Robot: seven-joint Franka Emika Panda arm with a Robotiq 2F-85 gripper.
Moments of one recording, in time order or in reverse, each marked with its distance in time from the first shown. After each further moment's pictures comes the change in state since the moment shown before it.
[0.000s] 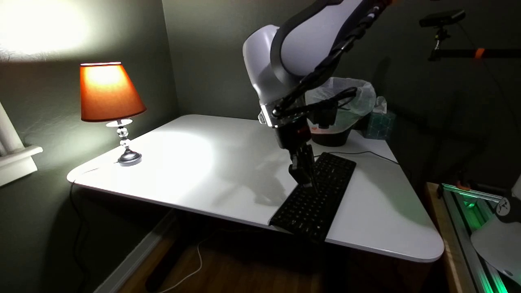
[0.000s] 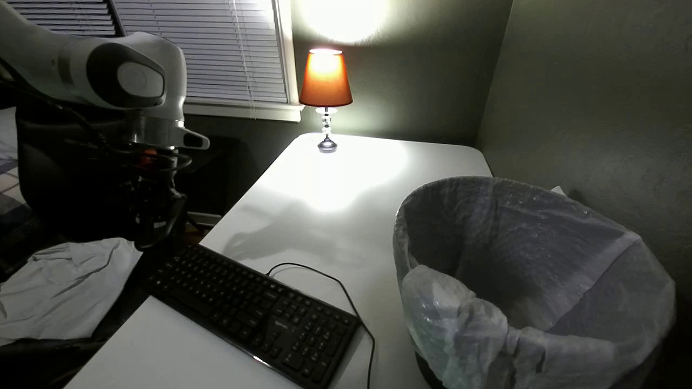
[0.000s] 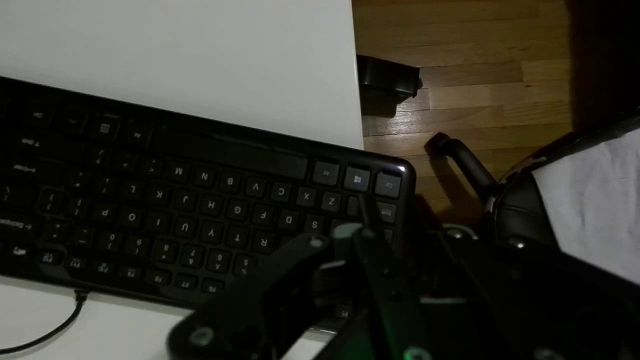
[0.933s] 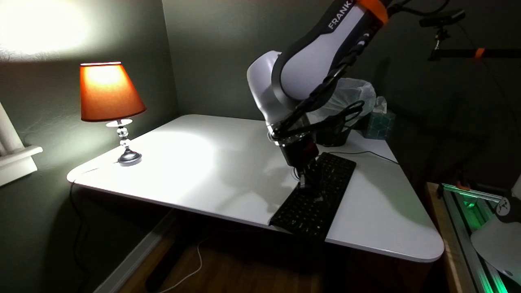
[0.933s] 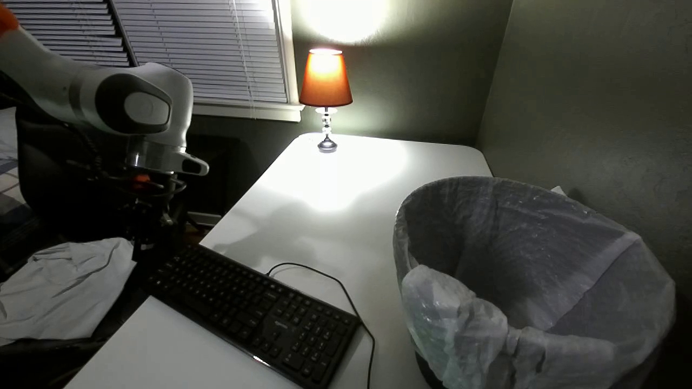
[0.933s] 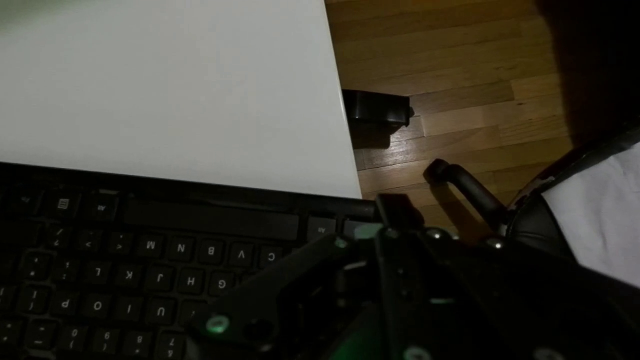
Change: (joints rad) arm -0.002 0.068 -0.003 -0.025 0.039 0.004 0.058
